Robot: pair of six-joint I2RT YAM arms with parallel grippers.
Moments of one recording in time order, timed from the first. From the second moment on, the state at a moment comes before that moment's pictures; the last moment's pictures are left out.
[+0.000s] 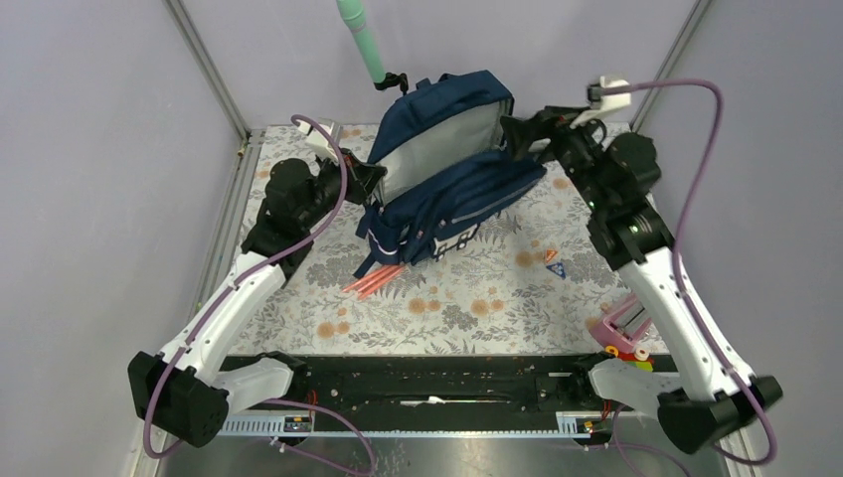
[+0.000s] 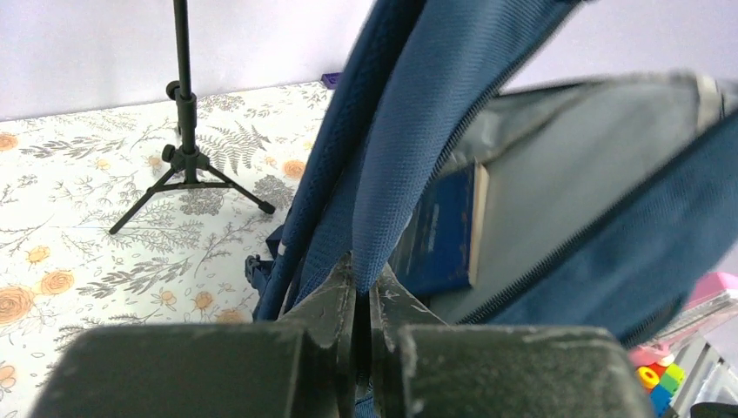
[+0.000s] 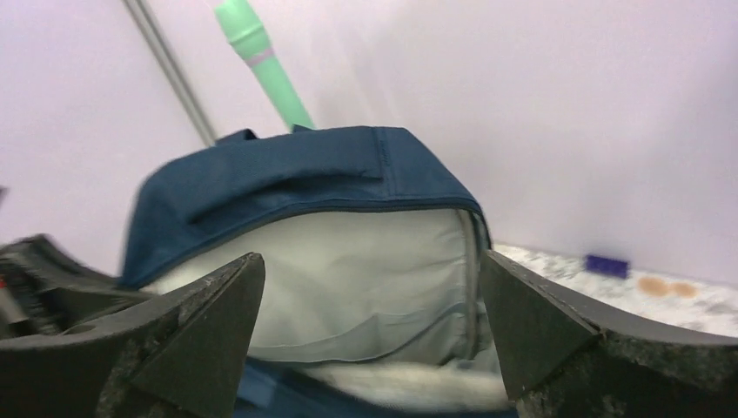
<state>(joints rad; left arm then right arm) -0.39 1.12 1.02 0.04 0.26 -0.33 0.39 1.16 1.32 -0.02 -0.04 0.15</state>
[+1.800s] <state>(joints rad) -0.34 1.11 0.99 -0.01 0.25 -0.53 0.28 1.12 0.32 0.52 -0.30 0.58</state>
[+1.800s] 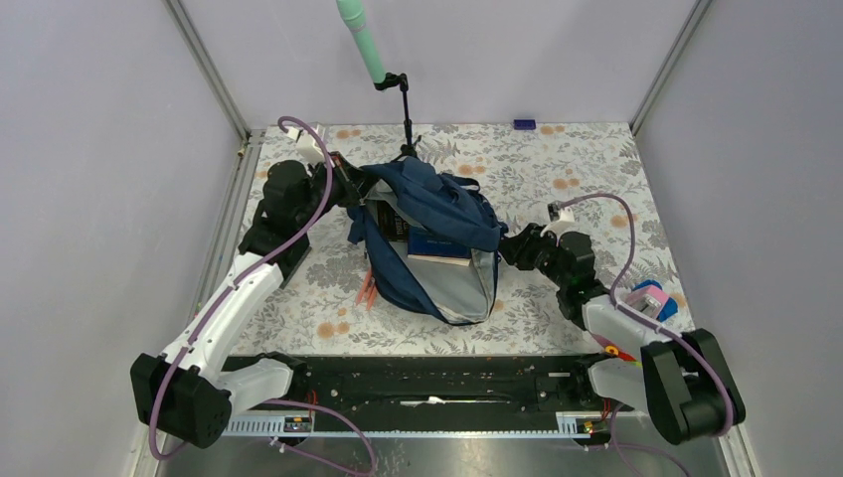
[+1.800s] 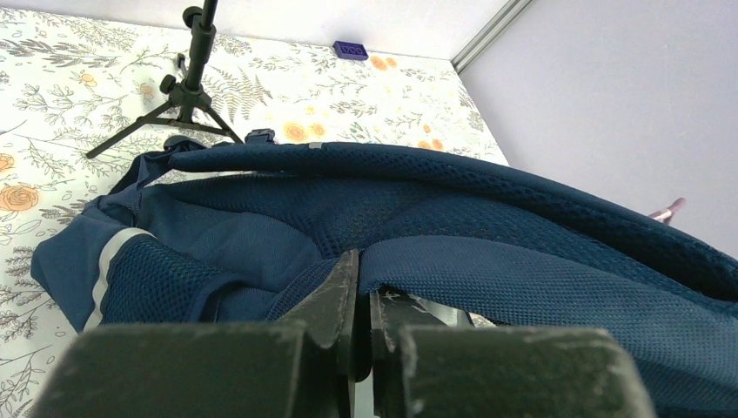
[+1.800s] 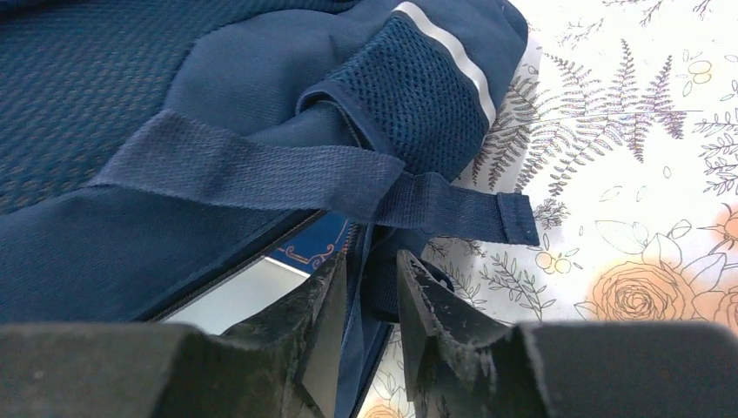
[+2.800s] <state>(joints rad) -0.31 1.12 0.99 -0.02 0.32 -0.52 0.28 1.44 0.32 0.84 -0.12 1.10</state>
